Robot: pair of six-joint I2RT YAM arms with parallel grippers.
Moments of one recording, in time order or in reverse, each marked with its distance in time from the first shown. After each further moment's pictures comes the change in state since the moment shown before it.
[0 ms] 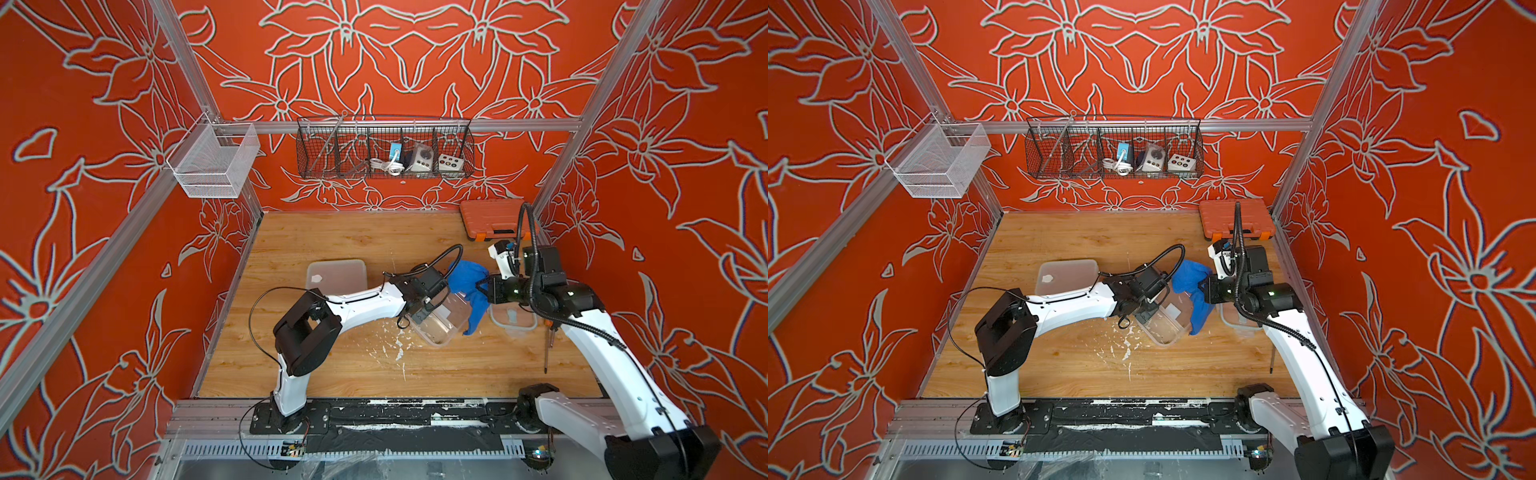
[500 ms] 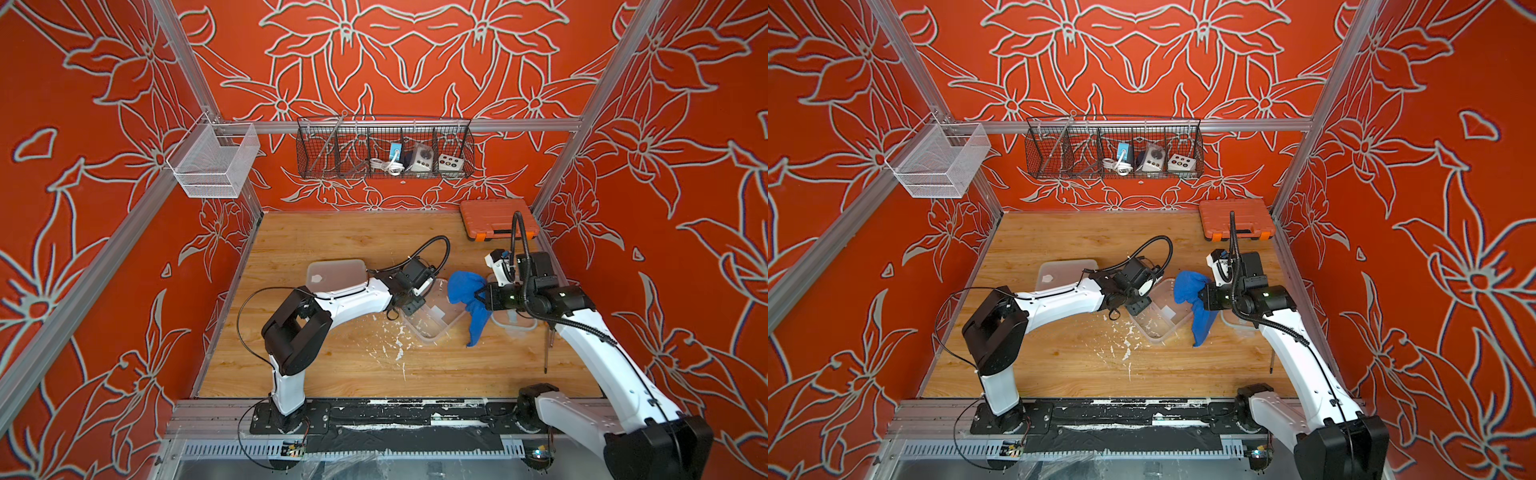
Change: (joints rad) left arm 0.087 -0.075 -0.073 0.102 0.055 0.124; right arm 0.000 0.012 -0.044 -0.009 0.016 -0.001
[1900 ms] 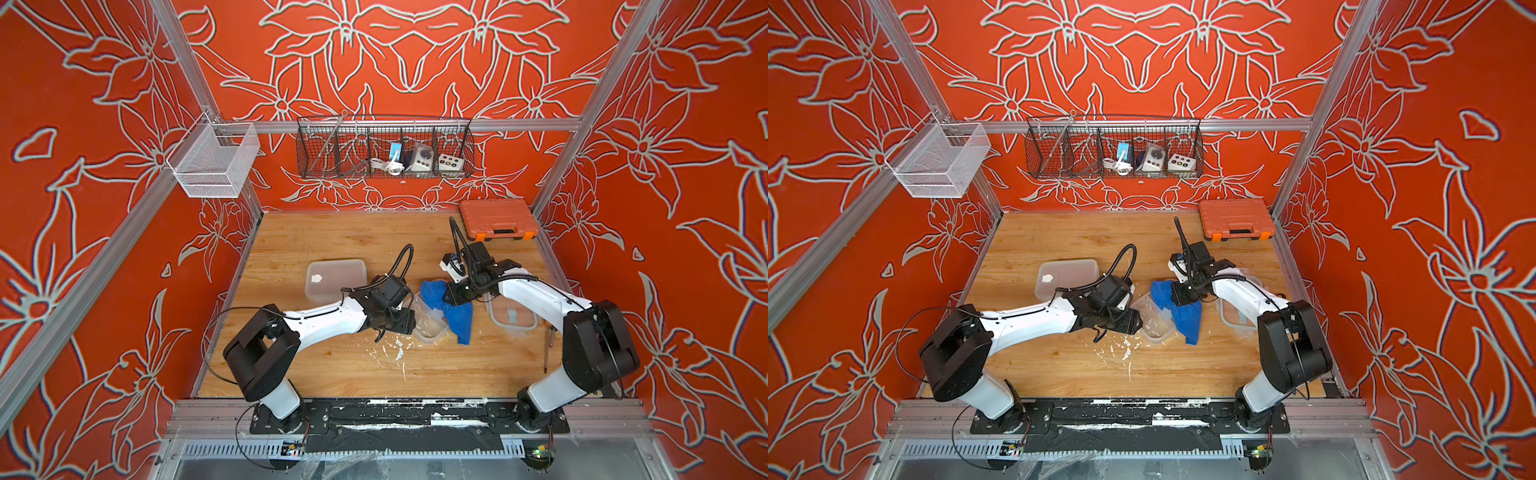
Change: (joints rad) left arm 0.010 -0.219 -0.336 0.099 0.331 -0.705; right arm 0.200 0.532 0.114 0.169 0.043 -0.093
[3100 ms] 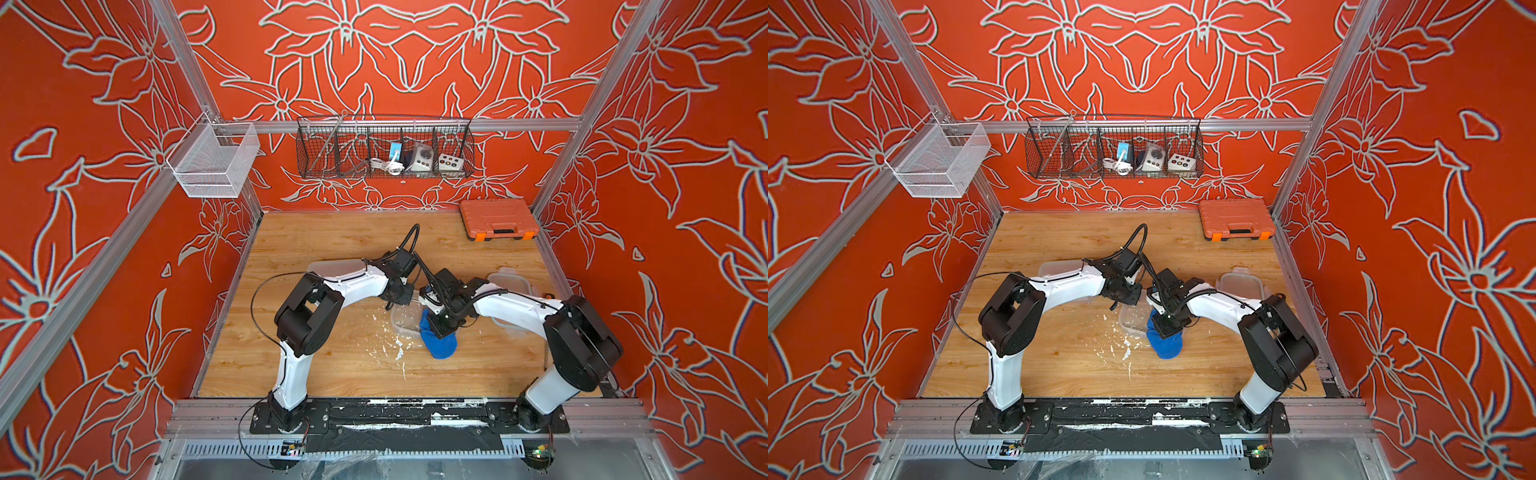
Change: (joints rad) left arm 0.141 0.381 0.415 -0.172 -0.145 0.229; right arm 0.275 0.055 -0.074 -0.129 0.102 0.070
